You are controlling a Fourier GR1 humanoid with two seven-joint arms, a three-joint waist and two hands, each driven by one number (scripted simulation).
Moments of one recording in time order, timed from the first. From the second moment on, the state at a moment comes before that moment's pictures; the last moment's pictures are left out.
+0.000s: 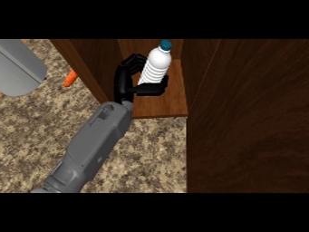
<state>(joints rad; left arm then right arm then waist) -0.84 0.00 -0.24 -0.64 0.41 0.57 -0.34 0.80 -0.34 -0.42 -2.34 -0.82 0.57 -0.08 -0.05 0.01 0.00</state>
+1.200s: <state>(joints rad) -1.15 0.01 -0.15 -0.17 0.38 0.57 -0.50 0.75 -0.34 -0.41 -2.32 -0.85 0.60 -0.08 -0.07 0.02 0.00</state>
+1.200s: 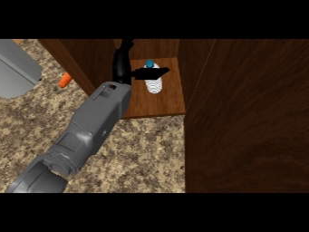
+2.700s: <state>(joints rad) -0.82 0.00 -0.43 -0.72 0.64 0.52 -0.60 0.72 -0.34 -0.46 -2.33 -0.87 0.55 -0.01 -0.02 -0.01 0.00</state>
